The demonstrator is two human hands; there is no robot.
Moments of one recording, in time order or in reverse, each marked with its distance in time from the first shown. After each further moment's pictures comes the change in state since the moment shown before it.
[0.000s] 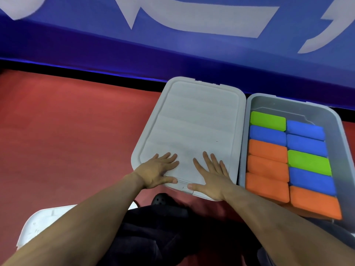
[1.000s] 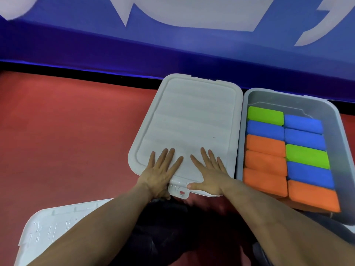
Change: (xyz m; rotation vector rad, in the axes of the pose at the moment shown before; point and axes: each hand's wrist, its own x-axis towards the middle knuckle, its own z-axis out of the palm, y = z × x) left_hand -0.002 0.037 0.038 0.484 0.092 -0.135; right_hand 0.003 0.007 0.003 0.009 -0.021 -0.036
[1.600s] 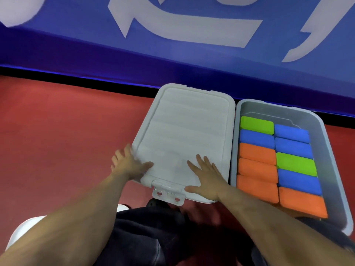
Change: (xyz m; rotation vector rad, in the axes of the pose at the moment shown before) left_hand 0.002 -0.074 -0.031 -0.855 0.002 -0.851; right_hand -0.004 0.003 -0.008 0.021 0.104 -0.036
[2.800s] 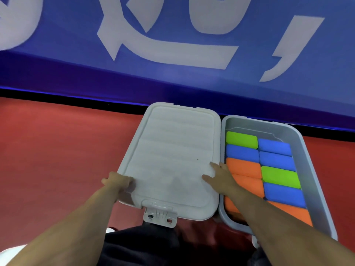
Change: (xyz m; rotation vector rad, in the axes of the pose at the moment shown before) left_hand 0.012 0.015 0.001 -0.380 -0.079 -0.306; right_hand -0.001 0.064 -0.053 0.423 0.226 0.419
